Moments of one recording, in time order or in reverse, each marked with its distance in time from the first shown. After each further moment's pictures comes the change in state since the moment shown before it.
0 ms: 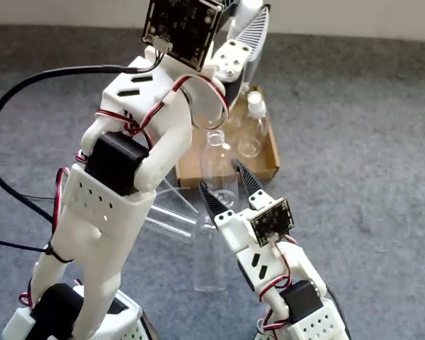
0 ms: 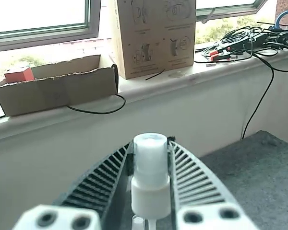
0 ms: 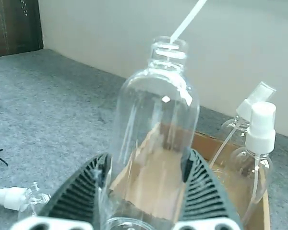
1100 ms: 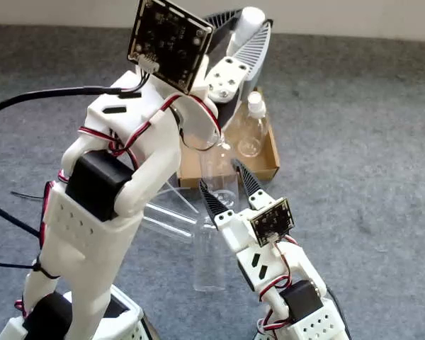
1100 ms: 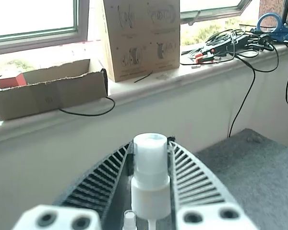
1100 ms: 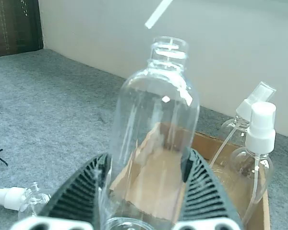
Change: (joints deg) left arm 2.5 -4.7 -1.1 5.5 -0.4; right arm 0.0 0.0 0.0 0.0 0.0
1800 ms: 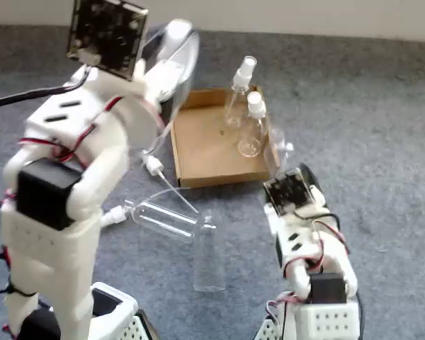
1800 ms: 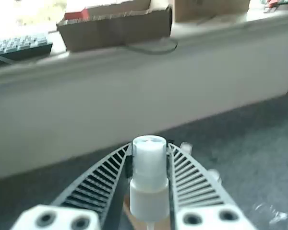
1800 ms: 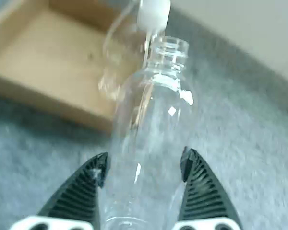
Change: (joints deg) left arm -14.7 -5.6 1.7 20.3 0.0; right arm 29.7 19.3 -15.9 25.3 26.9
